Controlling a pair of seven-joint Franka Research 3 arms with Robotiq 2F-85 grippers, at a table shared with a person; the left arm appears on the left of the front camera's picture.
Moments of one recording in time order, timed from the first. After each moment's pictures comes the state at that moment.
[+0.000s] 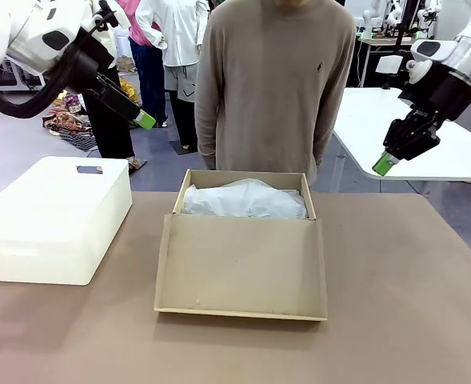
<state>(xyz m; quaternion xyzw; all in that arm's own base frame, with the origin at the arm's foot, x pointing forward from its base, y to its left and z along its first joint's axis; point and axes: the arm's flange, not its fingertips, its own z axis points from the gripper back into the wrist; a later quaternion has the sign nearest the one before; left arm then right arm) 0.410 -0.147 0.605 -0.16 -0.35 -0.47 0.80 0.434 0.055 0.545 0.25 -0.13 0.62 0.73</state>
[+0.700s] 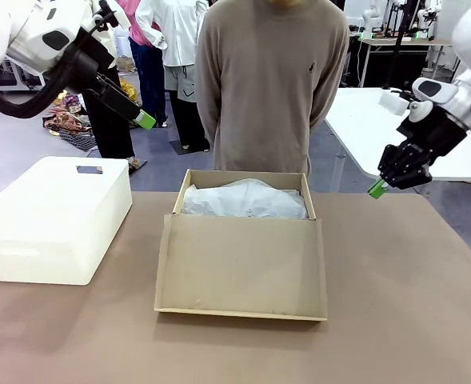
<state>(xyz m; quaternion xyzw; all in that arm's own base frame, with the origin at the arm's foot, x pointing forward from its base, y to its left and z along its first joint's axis) 0.410 -0.147 0.605 -0.16 -0.35 -0.47 0.80 0.450 0.029 0.470 0.23 -0.20 0.66 0.68</state>
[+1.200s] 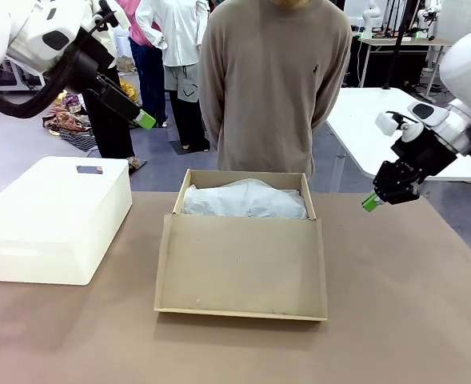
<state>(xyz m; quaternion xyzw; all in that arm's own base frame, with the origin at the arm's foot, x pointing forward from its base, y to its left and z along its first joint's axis) 0.410 -0.147 0.605 -0.16 -0.35 -0.47 0.80 0.453 0.028 0.430 0.23 -0.20 0.63 0.71</state>
